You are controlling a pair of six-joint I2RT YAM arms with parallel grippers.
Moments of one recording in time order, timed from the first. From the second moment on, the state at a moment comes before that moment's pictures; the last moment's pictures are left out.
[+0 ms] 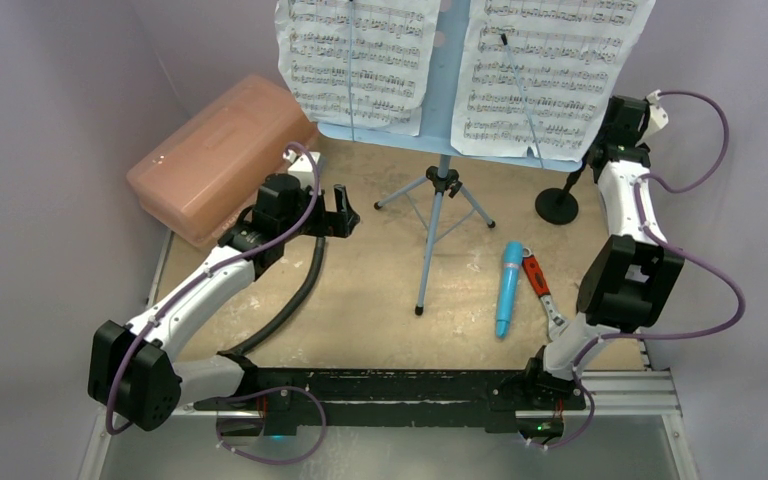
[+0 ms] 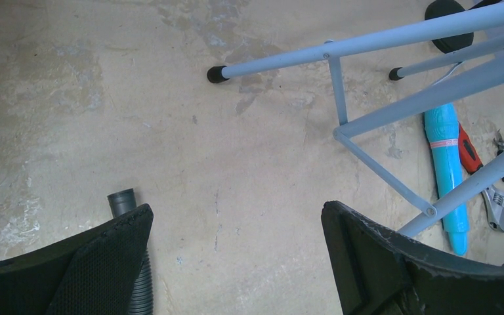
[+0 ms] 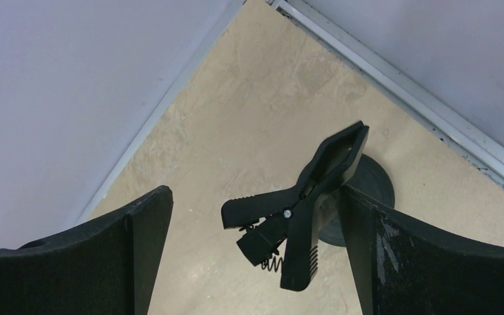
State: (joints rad) left arm -0.45 1.22 0.91 -0.19 0.10 -0.35; right arm -0.27 1.73 1.55 -0.35 0.19 0.65
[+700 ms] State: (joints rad) left arm -0.45 1.25 0.95 -0.21 0.09 -0.33; right arm -0.28 1.78 1.57 -0.34 0.20 0.56
